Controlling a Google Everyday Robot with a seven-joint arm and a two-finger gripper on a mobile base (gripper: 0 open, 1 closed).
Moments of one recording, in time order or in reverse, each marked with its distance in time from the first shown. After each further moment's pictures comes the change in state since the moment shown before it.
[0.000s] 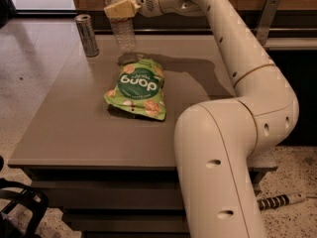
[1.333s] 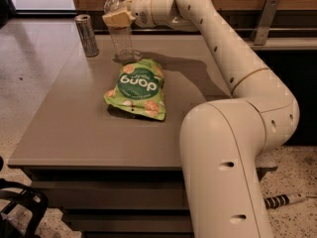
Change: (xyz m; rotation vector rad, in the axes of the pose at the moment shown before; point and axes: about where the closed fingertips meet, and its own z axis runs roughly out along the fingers) arm 0.026 -0.020 0.024 0.092 -0.047 -0.050
